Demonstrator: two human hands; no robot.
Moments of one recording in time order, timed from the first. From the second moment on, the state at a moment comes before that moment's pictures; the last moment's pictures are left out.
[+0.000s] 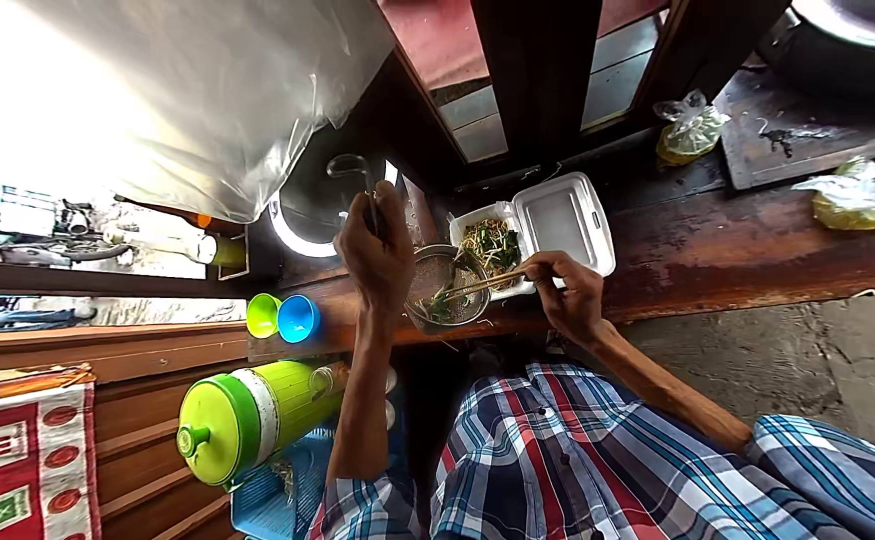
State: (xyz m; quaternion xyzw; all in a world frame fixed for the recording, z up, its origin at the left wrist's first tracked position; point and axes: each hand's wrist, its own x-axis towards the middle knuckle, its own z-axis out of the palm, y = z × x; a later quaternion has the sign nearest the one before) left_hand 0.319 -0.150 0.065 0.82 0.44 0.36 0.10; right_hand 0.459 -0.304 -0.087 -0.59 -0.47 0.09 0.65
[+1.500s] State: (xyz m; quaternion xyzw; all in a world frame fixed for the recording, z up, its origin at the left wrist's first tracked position) left_hand 0.315 -0.151 0.068 0.81 0.45 0.35 0.12; right_hand 0.482 -0.319 -0.076 -0.61 -0.50 -0.04 0.61
